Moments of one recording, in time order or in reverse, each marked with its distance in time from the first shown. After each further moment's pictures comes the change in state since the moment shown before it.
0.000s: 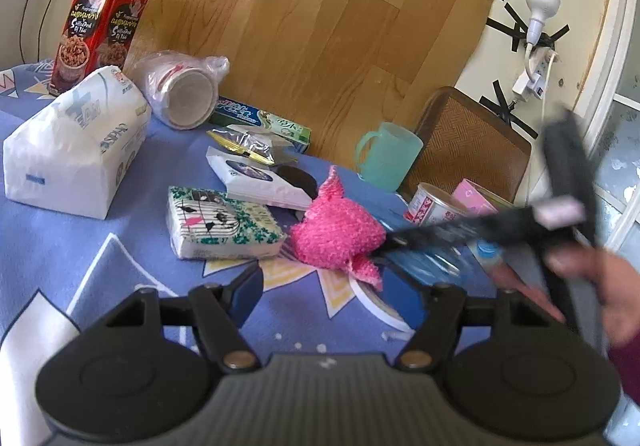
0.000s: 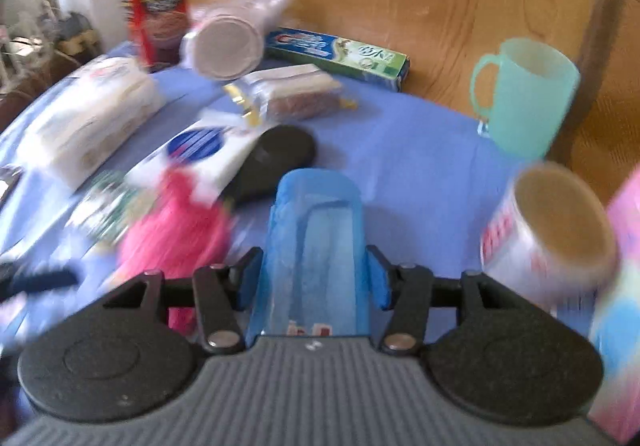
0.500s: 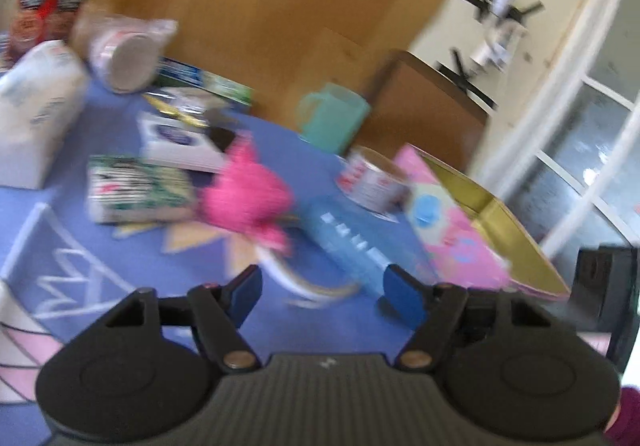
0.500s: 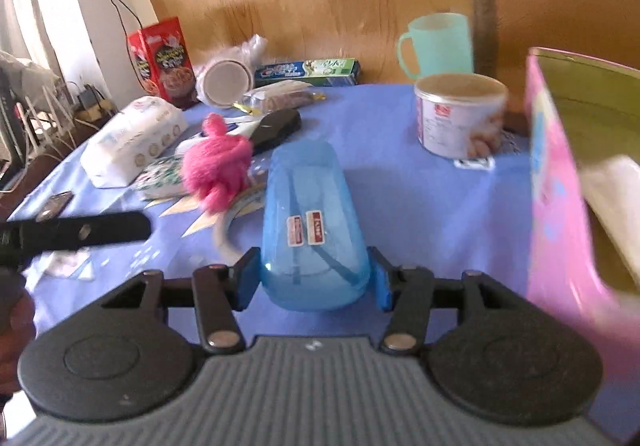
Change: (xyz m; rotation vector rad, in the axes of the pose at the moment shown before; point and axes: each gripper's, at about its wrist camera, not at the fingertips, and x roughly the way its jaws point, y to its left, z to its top) left arm 0.001 -0.054 0.009 -0.013 0.165 -0.127; right arm -0.082 0.000 -0.099 0.185 -0.169 0.030
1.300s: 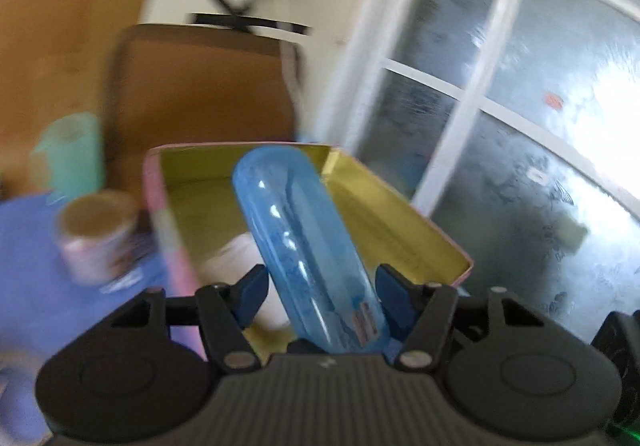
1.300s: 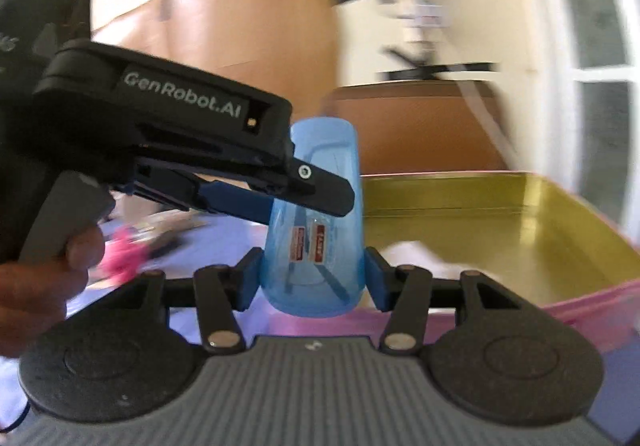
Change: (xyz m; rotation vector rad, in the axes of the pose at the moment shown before) left arm 0.134 -0.241 0.036 0.403 0.135 -0.232; right arm -0.118 -0.093 -0.023 0.046 -0.450 -0.369
